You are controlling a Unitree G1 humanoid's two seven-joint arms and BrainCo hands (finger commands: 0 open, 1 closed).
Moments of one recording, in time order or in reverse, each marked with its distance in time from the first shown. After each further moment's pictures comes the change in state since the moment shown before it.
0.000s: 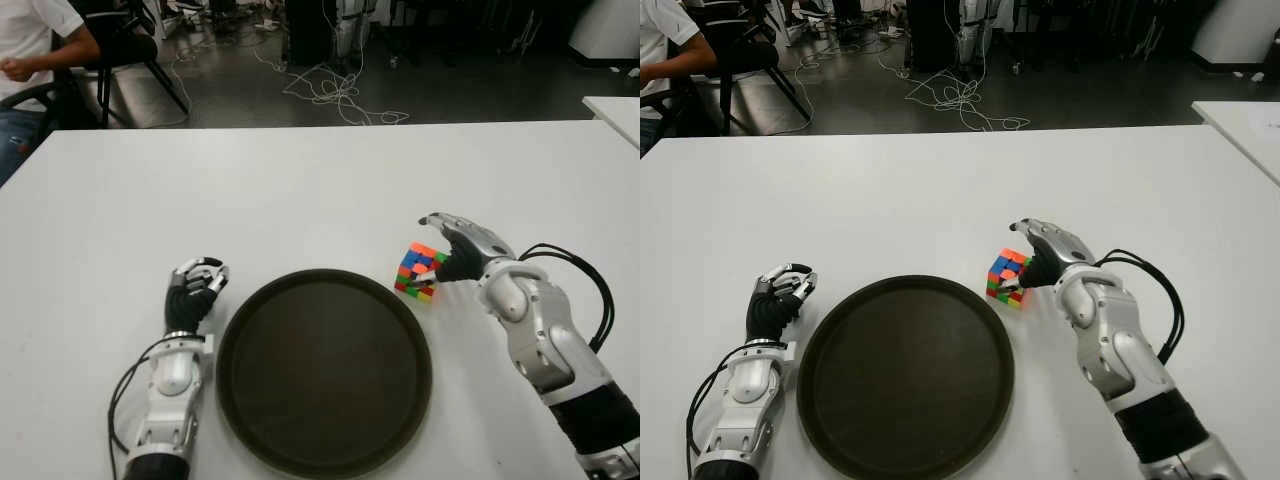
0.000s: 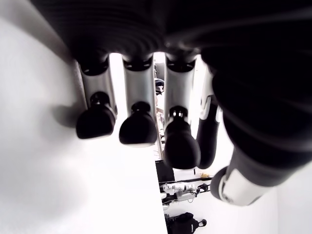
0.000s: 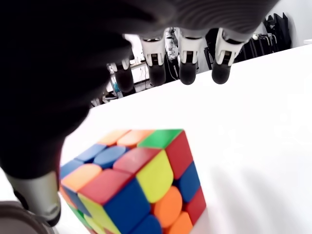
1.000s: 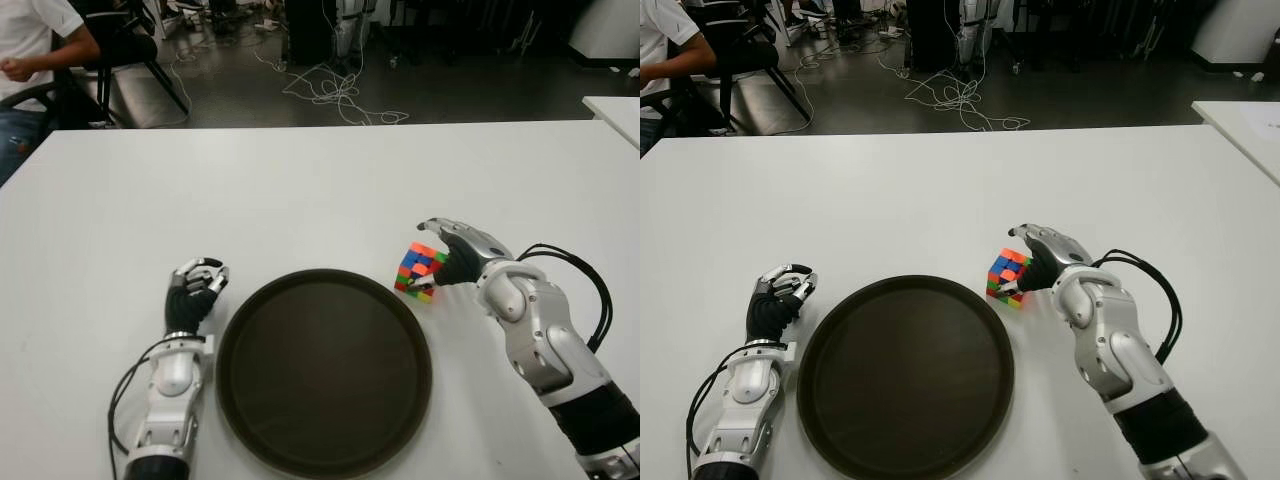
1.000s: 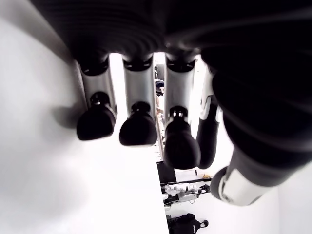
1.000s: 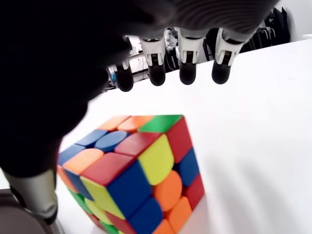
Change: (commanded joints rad) left arm 0.014 -0.004 -0.011 -0.031 0.005 0.018 0.006; right arm -0.006 -0.003 0.039 -0.016 -0.018 0.037 0.070
